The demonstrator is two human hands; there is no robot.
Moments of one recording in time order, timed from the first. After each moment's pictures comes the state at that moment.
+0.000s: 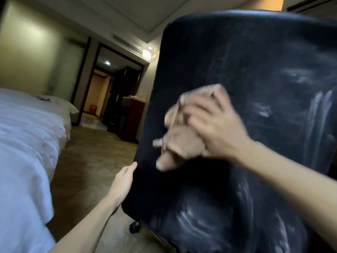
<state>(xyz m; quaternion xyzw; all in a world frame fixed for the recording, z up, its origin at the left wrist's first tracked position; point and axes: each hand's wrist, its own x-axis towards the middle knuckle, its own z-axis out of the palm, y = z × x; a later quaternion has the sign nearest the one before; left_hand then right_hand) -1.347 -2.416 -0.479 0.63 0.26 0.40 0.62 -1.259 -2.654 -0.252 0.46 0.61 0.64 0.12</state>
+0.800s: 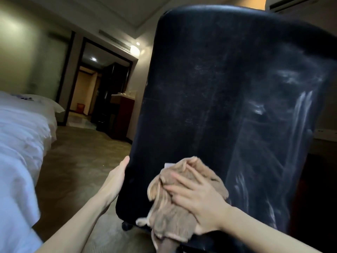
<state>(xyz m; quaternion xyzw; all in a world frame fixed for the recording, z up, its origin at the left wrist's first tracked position) -1.361 -2.438 -0.465 0.65 0.23 0.35 0.64 -1.198 -2.682 -0.421 0.50 0.75 0.43 0.09</state>
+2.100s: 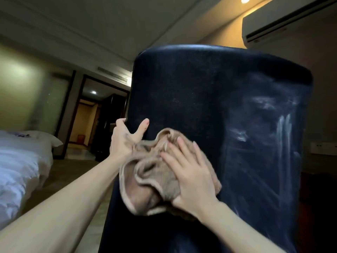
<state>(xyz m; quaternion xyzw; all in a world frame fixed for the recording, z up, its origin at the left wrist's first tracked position) -1.332 -2.482 -0.255 0.67 0.20 0.60 0.39 -1.207 -2.660 -0.316 0.56 0.58 0.57 -0.13</state>
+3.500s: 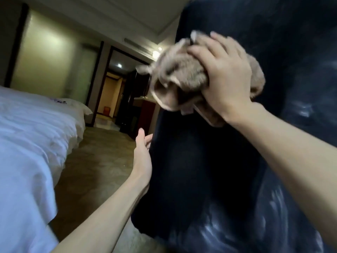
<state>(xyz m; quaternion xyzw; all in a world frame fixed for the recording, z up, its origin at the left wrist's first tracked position) -1.340 -2.484 -0.390 0.41 0.08 0.49 0.76 -1.273 -2.615 -0.198 0.49 0.52 0.68 -0.18</state>
